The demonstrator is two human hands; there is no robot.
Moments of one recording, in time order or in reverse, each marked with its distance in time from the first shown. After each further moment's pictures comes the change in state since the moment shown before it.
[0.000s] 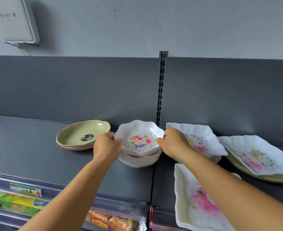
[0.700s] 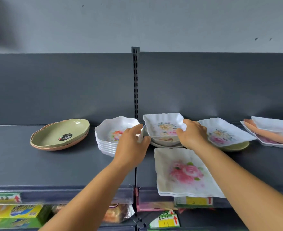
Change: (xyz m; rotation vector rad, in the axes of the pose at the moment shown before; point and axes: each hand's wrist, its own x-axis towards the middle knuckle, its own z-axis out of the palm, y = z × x) left_hand -0.087 0.045 0.040 -0.013 -0.339 0.385; right_hand -0.044 0.079 -0.049 -0.080 0.231 0.296
